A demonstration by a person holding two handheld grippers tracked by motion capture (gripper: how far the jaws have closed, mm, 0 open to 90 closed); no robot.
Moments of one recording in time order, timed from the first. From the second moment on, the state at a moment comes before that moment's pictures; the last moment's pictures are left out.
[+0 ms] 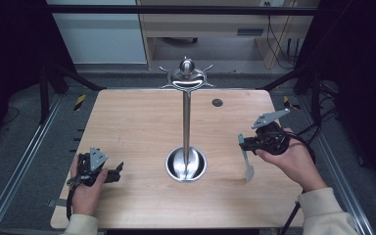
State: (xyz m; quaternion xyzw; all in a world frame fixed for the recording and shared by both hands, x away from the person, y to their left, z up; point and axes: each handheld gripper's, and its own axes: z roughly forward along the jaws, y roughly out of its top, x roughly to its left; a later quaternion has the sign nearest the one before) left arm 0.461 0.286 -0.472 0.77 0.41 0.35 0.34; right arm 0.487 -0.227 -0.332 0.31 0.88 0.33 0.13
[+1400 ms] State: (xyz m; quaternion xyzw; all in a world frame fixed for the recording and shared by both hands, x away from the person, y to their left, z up) left arm 0.461 0.285 -0.472 0.77 0.41 0.35 0.34; right arm 0.483 -0.231 -0.289 0.30 0.84 0.42 0.16
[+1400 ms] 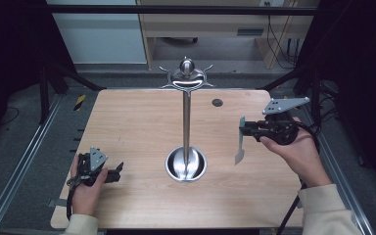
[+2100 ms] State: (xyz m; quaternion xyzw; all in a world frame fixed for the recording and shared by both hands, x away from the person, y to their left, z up) left arm 0.461 0.286 -0.472 0.77 0.41 0.35 0.34; right arm 0.479 -0.223 -0.275 0.29 0.83 0.45 0.17
